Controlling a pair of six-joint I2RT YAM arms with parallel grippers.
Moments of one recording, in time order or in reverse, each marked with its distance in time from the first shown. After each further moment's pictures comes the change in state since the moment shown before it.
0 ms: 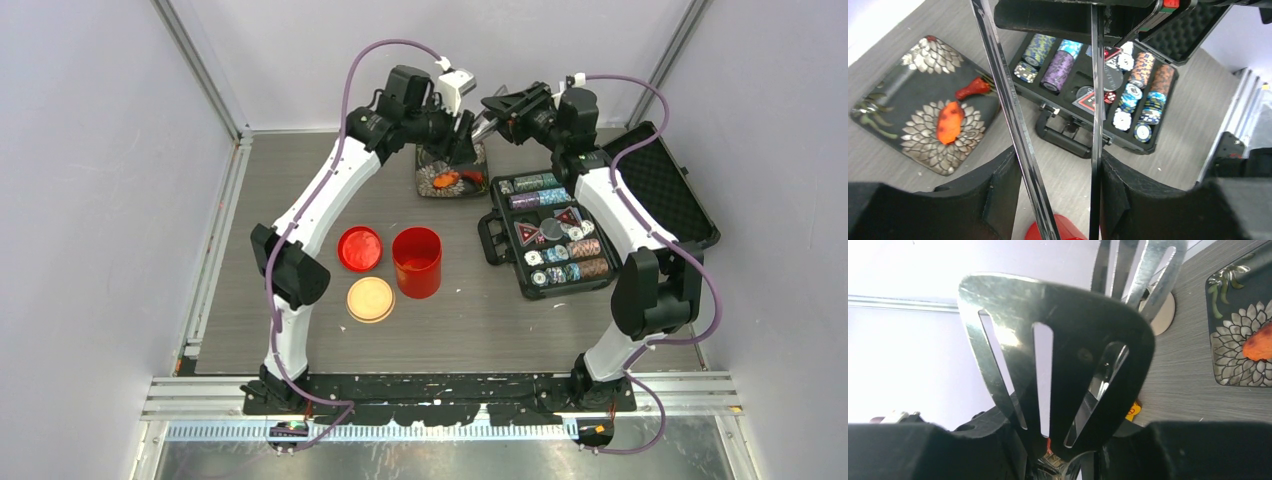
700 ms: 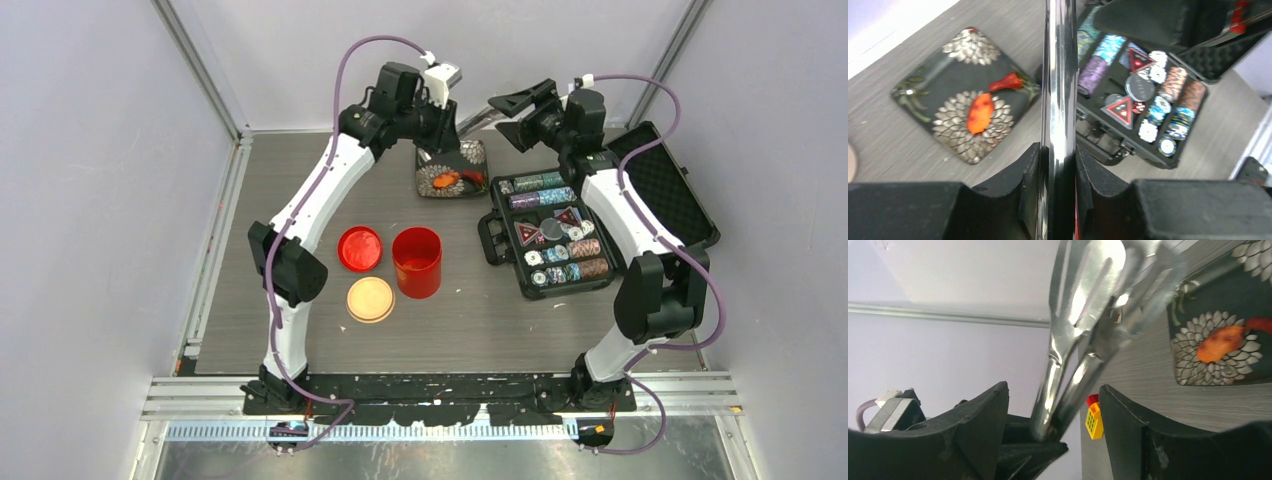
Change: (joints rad) left arm 0.046 0.015 -0.003 0.021 -0.035 -0.068; right arm -0.021 -0.028 -0.011 -0.068 0.017 -0.092
